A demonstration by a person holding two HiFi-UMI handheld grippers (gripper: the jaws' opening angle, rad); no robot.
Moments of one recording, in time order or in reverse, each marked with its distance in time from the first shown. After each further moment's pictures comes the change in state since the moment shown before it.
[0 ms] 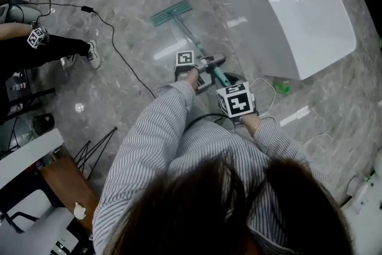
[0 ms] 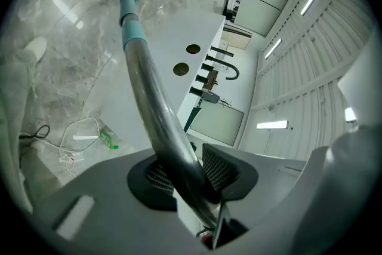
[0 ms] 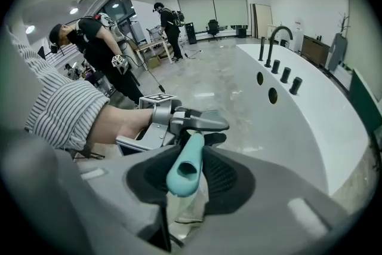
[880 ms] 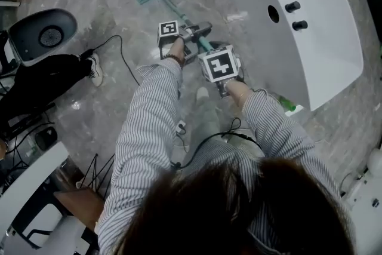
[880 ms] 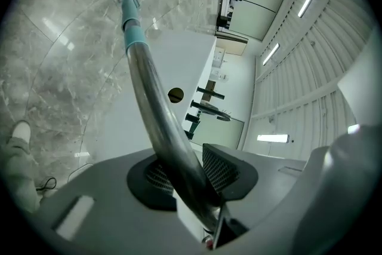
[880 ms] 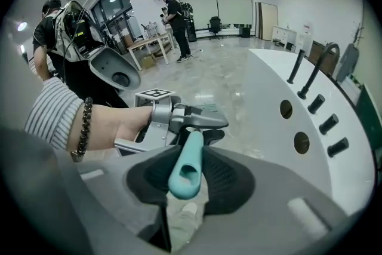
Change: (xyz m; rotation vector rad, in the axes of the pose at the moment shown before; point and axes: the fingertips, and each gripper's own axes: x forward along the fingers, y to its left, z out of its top) left arm -0.022 -0.126 0.322 0.058 -0.060 0.035; right arm 0.187 -0.011 0.292 -0.025 -0.001 -0.037
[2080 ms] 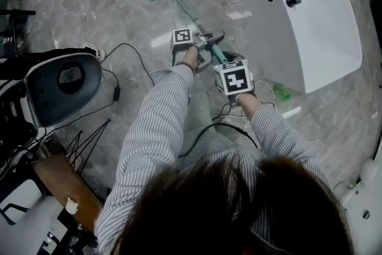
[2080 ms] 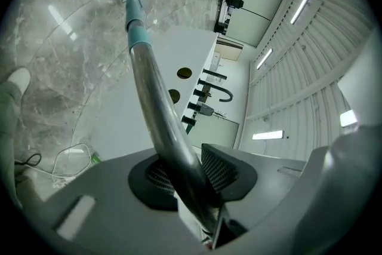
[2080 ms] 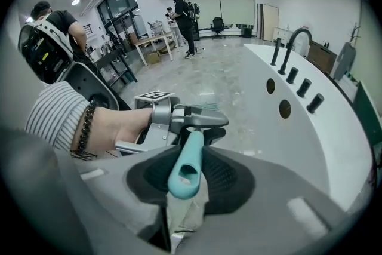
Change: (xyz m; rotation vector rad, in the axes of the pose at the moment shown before) left arm 0.013 0.083 -0.194 -0.004 -0.056 -0.080; right arm -0.101 -0.002 -0.201 -0.034 0.028 0.023
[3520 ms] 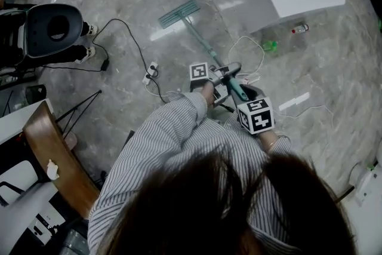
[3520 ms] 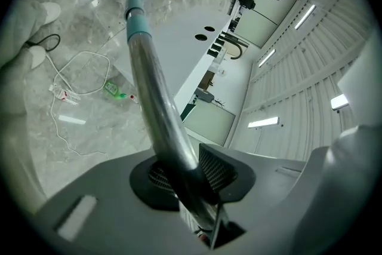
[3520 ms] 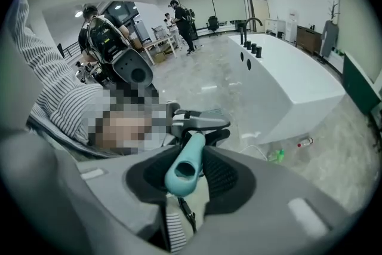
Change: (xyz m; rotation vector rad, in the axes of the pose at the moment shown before) left arm -0.023 0.160 -0.518 -0.133 0.056 -0.064; right arm -0.295 0.027 -0.446 0.072 -0.004 0.066
